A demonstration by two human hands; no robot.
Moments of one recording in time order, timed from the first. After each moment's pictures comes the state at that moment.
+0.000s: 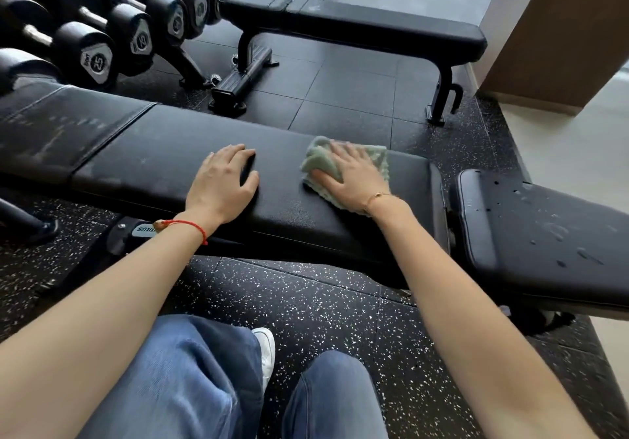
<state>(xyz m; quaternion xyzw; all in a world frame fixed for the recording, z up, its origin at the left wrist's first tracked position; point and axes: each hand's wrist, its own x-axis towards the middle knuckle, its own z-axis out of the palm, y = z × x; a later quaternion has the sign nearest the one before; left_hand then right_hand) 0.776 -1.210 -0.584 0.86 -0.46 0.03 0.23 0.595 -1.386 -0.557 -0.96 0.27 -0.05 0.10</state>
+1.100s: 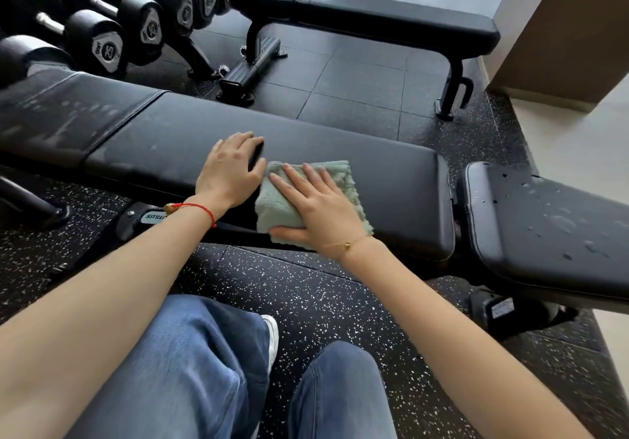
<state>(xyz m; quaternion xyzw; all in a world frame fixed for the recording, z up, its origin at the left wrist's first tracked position) 0.773 -1.210 -0.581 0.85 -0.46 0.04 0.23 0.582 -1.292 -0.572 -0.99 0.12 -0.07 0.03</state>
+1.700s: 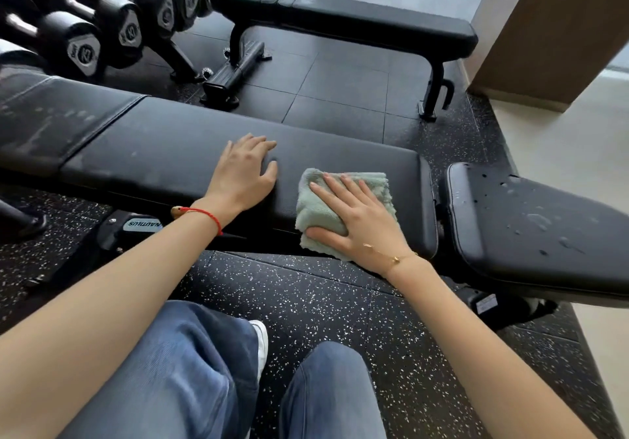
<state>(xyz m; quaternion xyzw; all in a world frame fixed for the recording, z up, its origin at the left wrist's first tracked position) 0.741 -1.238 -0.569 0.83 -0.48 0.01 0.27 0.515 -1.327 -0.567 -0.97 0.20 -0.09 0.06</state>
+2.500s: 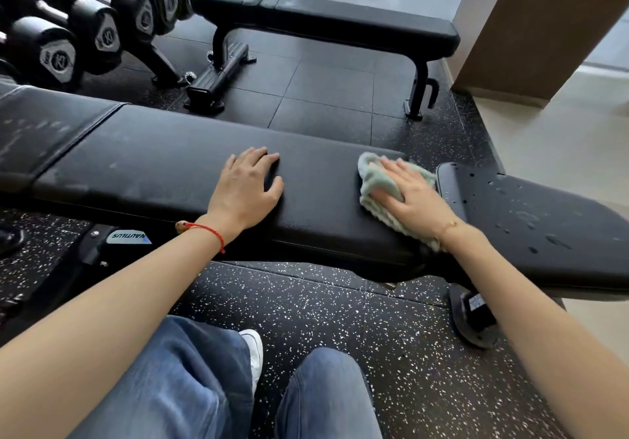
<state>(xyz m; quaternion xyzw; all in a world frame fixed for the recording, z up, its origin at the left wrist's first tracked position) 0.724 -1.248 -0.582 0.82 -0.51 0.03 0.25 0.473 -1.425 -0.560 -0.94 0.28 -0.10 0.17</state>
